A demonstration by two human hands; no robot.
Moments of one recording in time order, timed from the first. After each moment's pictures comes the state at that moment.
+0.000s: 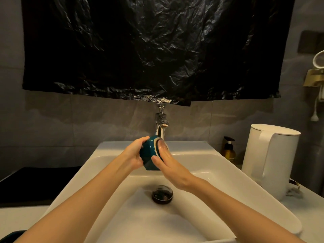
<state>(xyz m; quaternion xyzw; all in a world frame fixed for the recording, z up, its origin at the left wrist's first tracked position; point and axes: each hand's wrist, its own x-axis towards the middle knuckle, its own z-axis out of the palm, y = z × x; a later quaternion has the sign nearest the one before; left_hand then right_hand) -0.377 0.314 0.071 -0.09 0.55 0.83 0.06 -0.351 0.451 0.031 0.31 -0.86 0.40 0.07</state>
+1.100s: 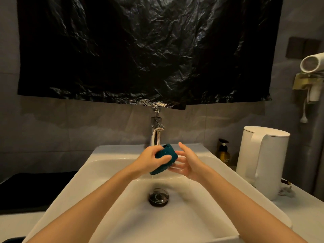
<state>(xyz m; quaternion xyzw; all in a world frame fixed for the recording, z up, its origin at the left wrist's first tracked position) -0.364 0.337 0.059 0.22 0.86 0.45 -0.09 -0.373 0.495 0.054 -0.03 -0.61 0.78 -0.10</state>
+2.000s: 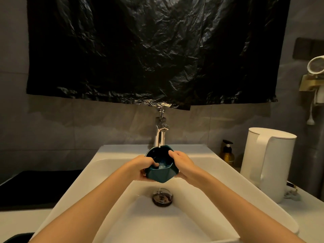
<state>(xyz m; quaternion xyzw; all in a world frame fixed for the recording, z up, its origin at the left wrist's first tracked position) -0.378 0.316 0.052 -0.09 0.75 0.64 0.13 -0.362 0.461 0.052 0.05 -0.77 0.63 -0.03</state>
